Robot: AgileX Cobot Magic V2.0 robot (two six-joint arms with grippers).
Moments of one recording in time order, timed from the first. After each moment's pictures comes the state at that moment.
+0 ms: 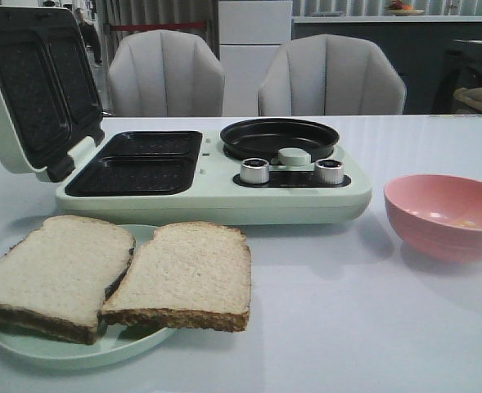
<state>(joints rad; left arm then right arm) -0.73 1.06 -0.36 0.89 0.60 0.16 0.05 -0.01 0.03 -0.04 0.02 0.07</state>
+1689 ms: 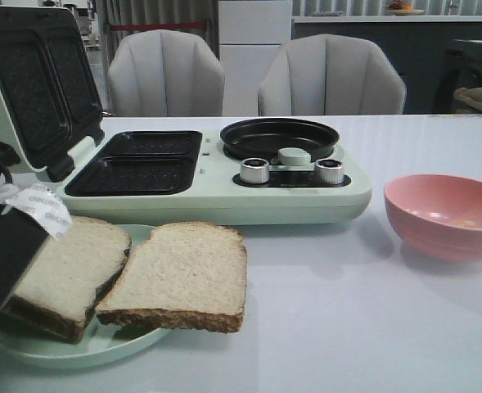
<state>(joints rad) -0.70 1.47 -0.53 1.22 0.49 0.13 0.05 -0.01 0.03 -0.04 0.02 0.07</state>
